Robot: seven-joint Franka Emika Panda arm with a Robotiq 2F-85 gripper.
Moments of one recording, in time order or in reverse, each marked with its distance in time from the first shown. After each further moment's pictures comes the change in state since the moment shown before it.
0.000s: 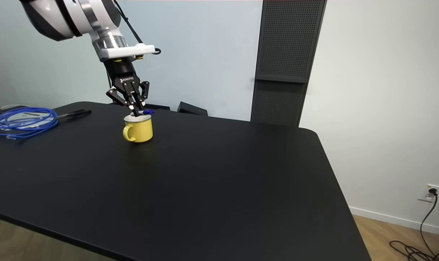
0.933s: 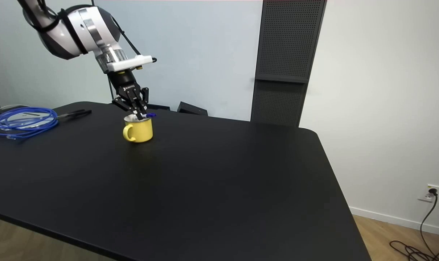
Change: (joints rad) arm 0.085 0.229 -0.036 0.281 -0.071 -0.037 0.000
